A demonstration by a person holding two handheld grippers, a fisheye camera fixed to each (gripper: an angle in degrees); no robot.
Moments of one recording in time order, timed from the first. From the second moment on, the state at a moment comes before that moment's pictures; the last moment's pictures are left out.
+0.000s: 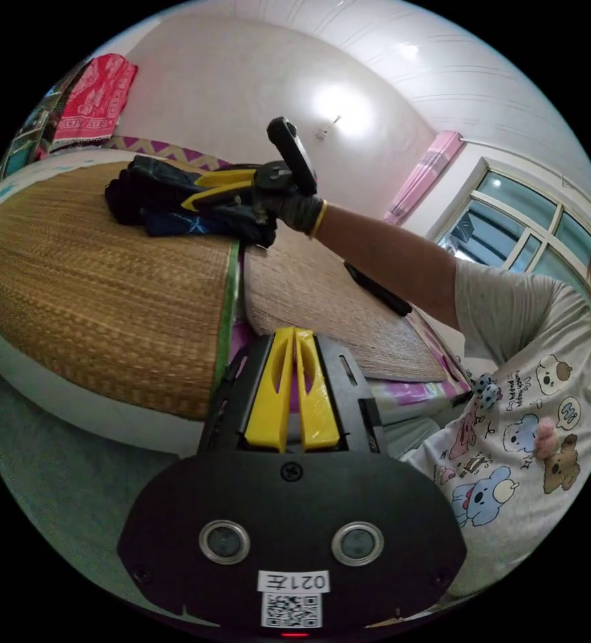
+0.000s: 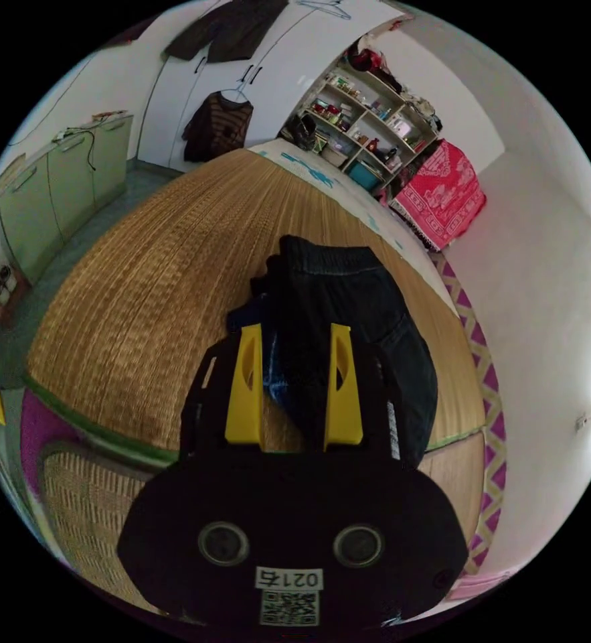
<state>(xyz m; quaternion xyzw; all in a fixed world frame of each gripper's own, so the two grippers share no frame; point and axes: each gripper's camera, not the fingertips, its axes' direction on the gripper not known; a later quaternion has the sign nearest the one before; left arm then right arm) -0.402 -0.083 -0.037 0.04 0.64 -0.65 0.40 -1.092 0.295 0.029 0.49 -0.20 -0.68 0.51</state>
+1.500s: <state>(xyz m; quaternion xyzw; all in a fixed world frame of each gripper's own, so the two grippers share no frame) -0.416 -0.121 -0.040 0.07 0.69 -0.64 0.35 -0.915 0.373 0.106 0.30 -0.14 -0.69 0.64</state>
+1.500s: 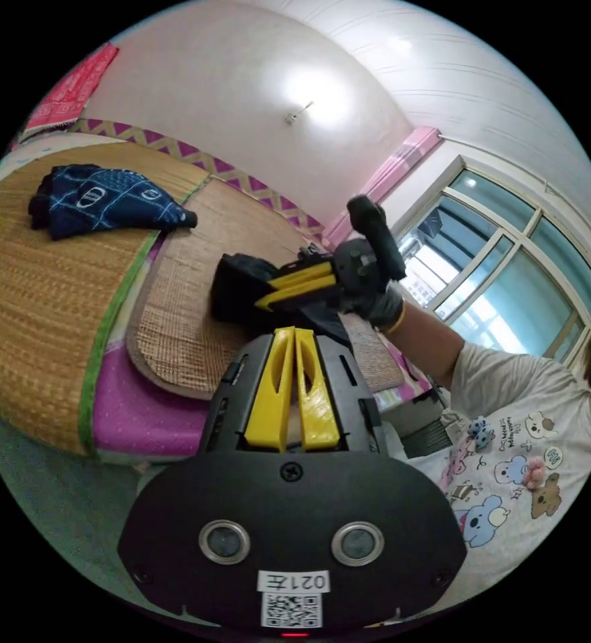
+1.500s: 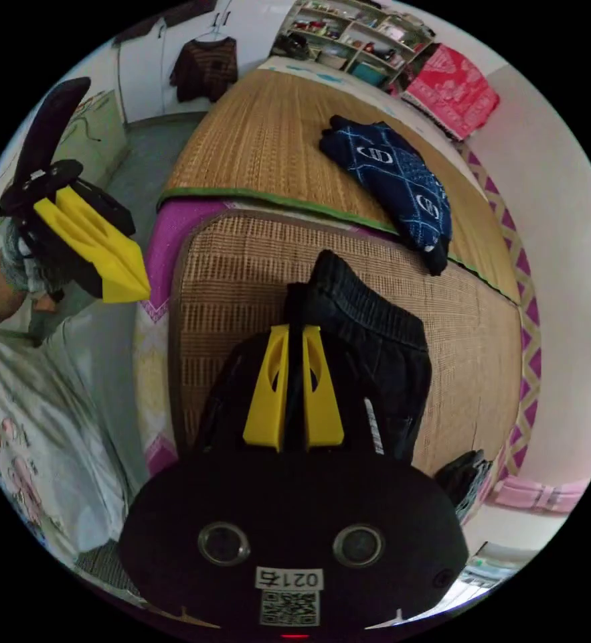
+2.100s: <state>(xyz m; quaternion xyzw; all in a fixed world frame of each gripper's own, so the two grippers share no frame) -0.293 -0.215 0.061 -0.05 0.71 -0.66 0.24 -0.734 0.325 0.121 0.27 -0.32 -0.52 0.74</state>
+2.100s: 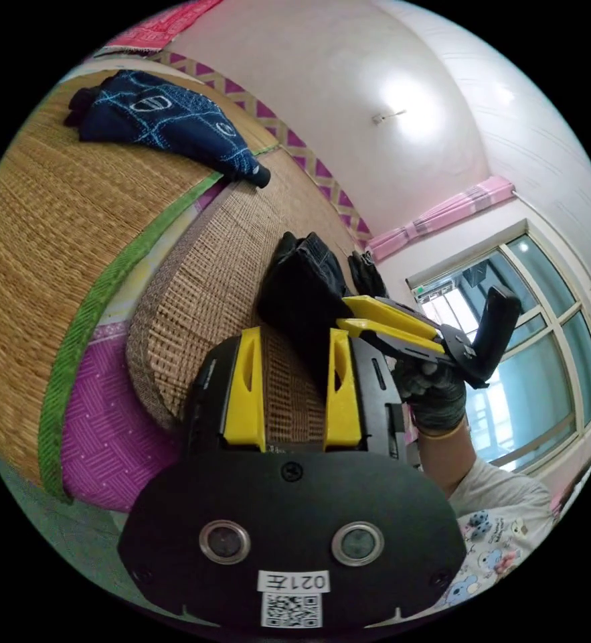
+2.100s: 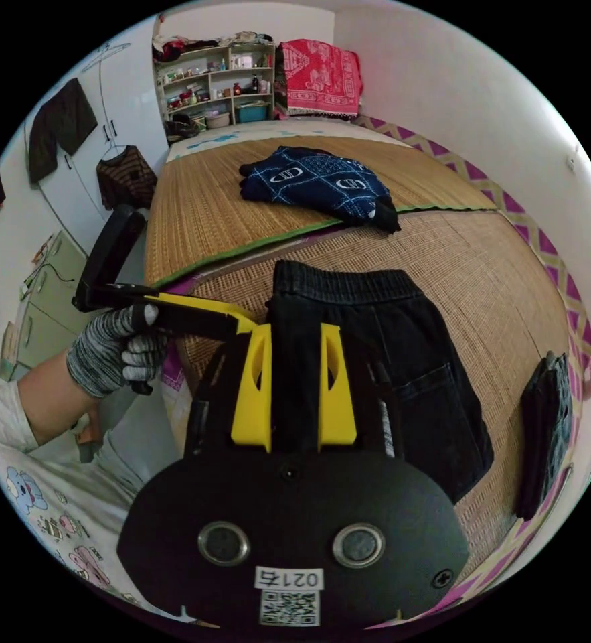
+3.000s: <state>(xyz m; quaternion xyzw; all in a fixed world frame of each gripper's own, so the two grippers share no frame) -0.237 -0.383 0.065 -0.07 0.76 -0.62 0.18 0.091 0.246 0.466 0.18 -0.64 0.11 0.74</state>
